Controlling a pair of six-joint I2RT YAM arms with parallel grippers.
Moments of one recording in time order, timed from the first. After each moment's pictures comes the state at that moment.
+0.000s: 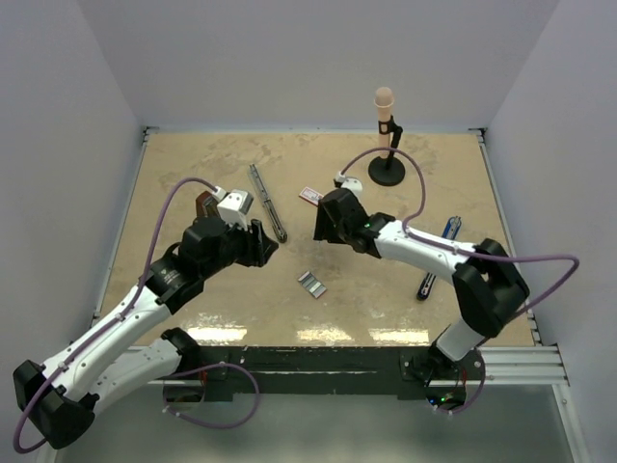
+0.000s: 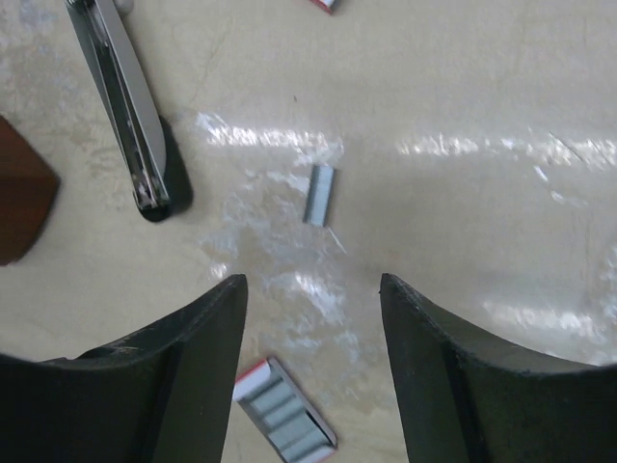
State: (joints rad) left arm -0.65 0.83 0.75 -0.32 -0.01 -0.40; right arm 0.75 1.56 1.02 -0.26 0.30 0.70
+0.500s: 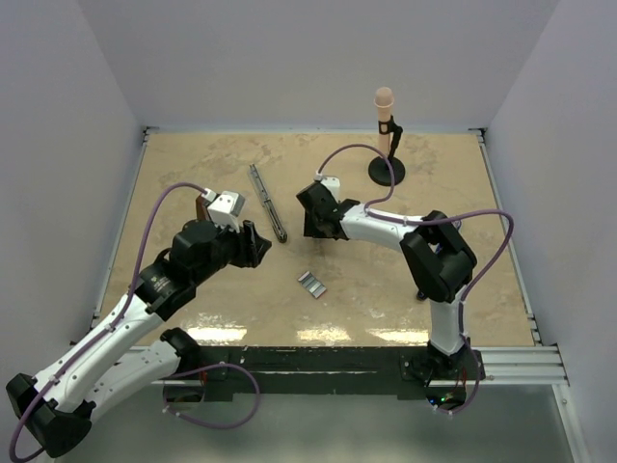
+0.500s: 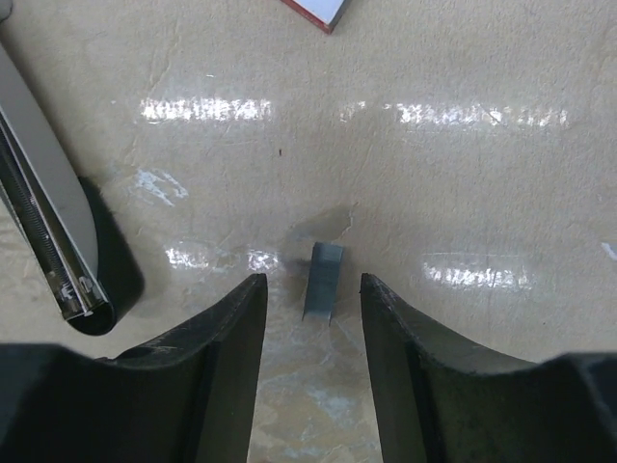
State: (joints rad) left arm -0.65 0.77 0.75 -0.37 -0.06 -0.38; right arm 0.75 1.95 1.33 -0.34 0.35 0.69
